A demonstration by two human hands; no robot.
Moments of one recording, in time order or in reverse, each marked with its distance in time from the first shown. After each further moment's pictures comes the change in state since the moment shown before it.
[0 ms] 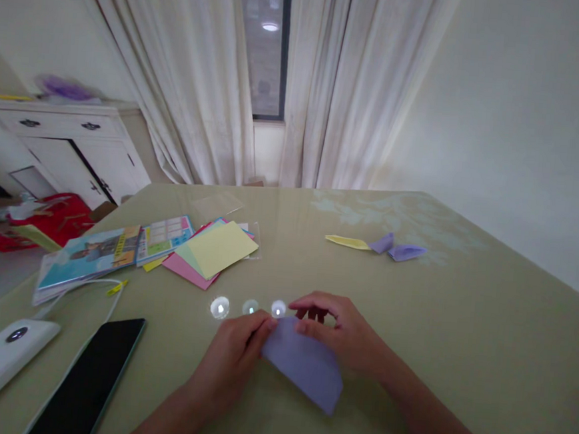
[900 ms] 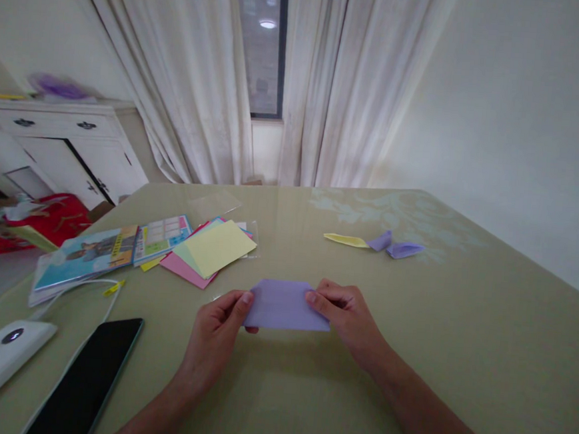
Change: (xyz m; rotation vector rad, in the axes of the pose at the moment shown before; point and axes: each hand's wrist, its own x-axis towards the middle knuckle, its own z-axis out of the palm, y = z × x) left_hand 0.010 -0.007 -0.011 -0.243 0.313 -0.176; right_hand 0.006 0.014 0.001 0.248 0.246 -0.023
